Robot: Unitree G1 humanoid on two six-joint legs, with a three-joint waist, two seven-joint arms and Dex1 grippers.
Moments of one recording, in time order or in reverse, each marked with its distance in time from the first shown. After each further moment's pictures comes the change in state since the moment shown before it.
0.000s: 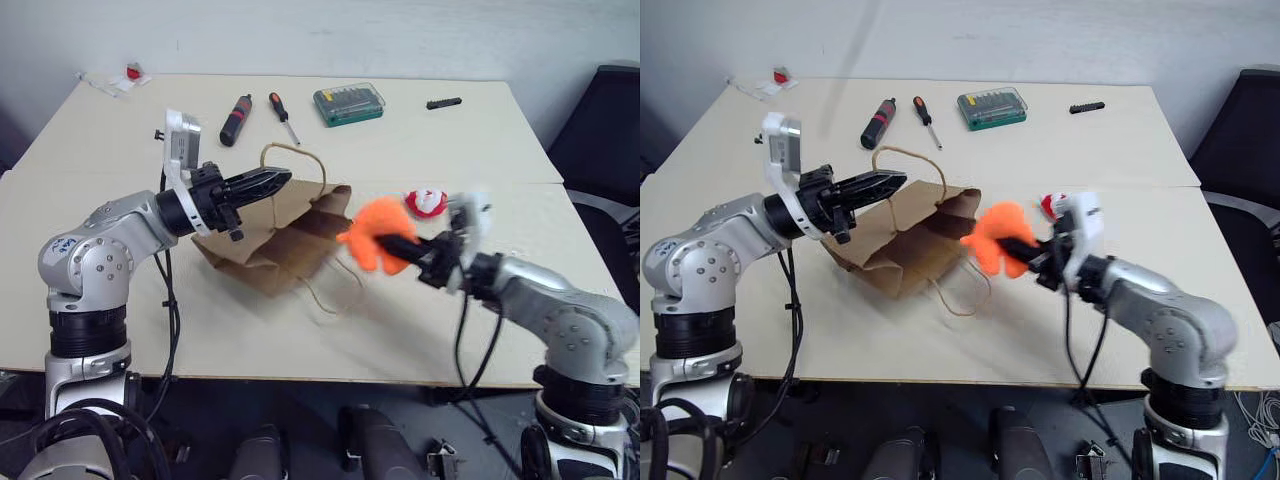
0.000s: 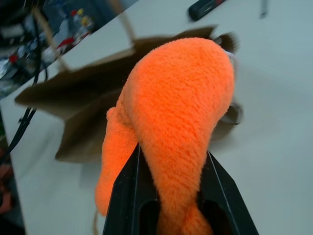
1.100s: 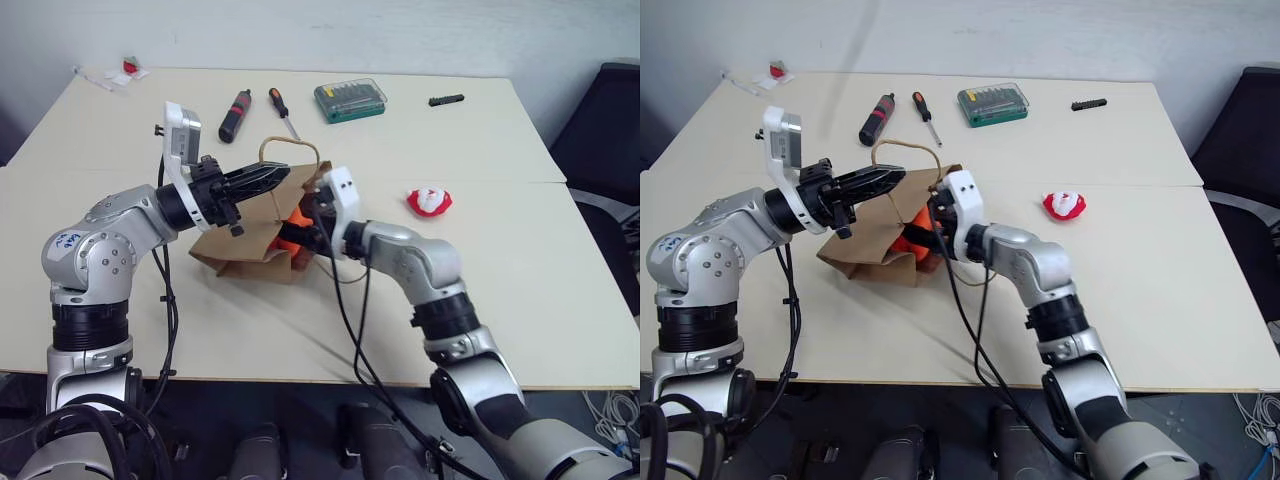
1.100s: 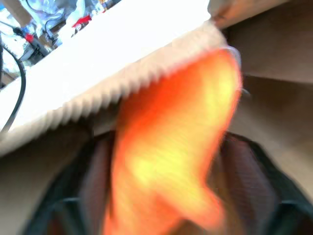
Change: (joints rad) left arm -0.005 0.005 -0.001 0.047 0.056 -0.056 -0.018; right arm -0.309 0.288 0.228 0.541 -0.375 -0.247 0.080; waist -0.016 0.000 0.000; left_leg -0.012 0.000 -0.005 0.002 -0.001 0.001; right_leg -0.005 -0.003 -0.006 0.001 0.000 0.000
